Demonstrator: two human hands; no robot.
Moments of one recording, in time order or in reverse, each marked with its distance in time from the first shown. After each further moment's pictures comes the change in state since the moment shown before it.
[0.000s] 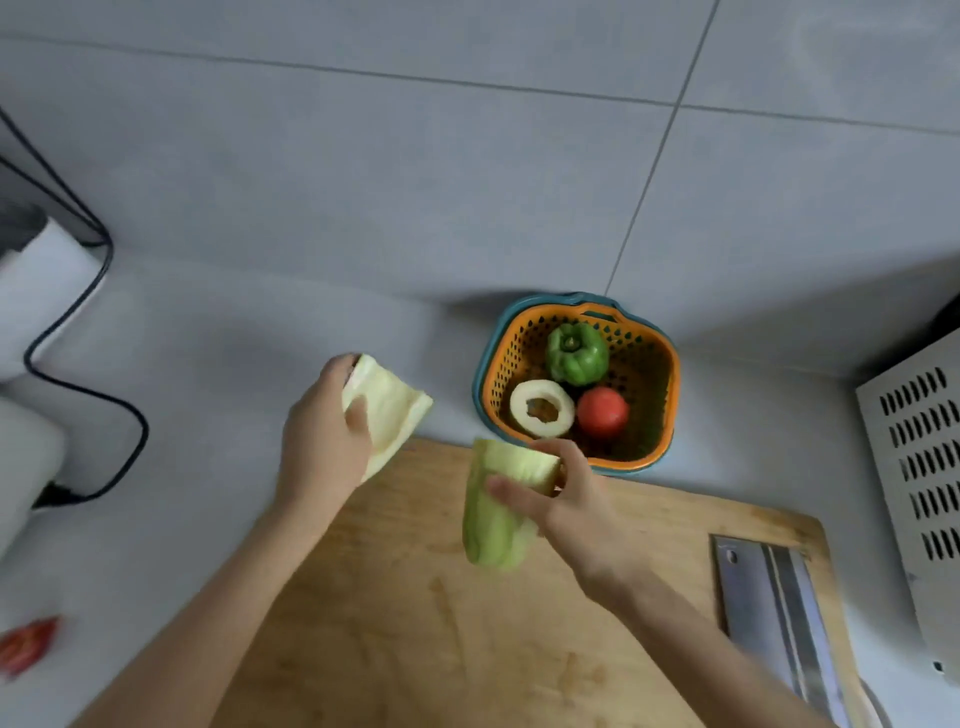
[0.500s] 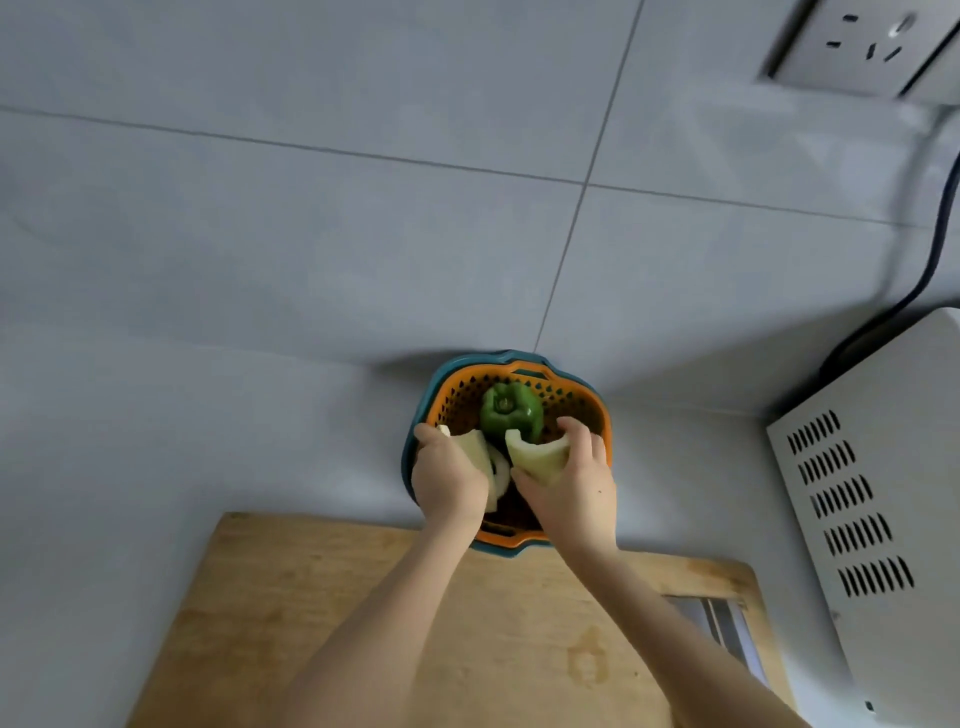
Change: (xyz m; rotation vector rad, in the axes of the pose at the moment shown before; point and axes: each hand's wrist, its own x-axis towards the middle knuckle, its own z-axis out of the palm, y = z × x) left_hand 0.019 0.100 0.155 0.012 -0.316 -0.367; right_hand 0.091 0.006 -0.060 -0.590 0.612 -0.292
